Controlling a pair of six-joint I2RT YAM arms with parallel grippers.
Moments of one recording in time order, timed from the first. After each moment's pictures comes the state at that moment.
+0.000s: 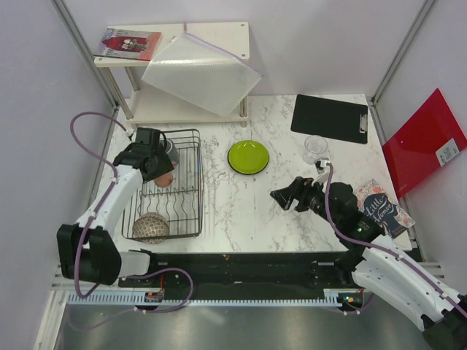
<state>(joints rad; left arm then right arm) -0.14 1.34 1.04 -0.69 -0.28 -0.56 0.61 0.65 0.46 -0.08 -0.08 0.65</state>
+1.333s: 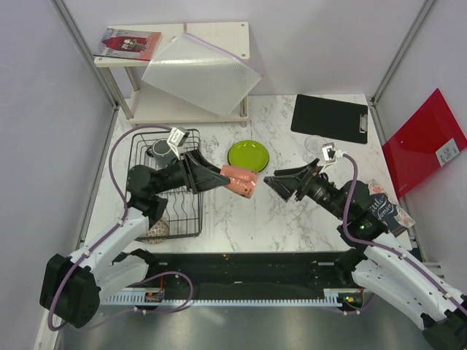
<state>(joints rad) -0.40 0.97 0.57 0.88 0.92 -1.28 0.61 0.64 0.53 0.25 -0.26 0.76</state>
